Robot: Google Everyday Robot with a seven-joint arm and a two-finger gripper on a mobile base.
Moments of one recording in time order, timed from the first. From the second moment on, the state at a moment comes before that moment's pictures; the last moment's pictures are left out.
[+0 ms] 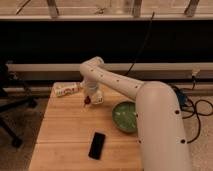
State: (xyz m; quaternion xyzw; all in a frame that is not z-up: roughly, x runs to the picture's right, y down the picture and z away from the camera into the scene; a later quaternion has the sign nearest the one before) arm -0.089 0.057 0.901 -0.27 -0.22 -0.38 0.86
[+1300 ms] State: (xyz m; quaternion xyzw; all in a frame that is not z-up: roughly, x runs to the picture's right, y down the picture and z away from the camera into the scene) arm -0.061 0.047 0.922 -0.28 -0.18 -0.33 0.88
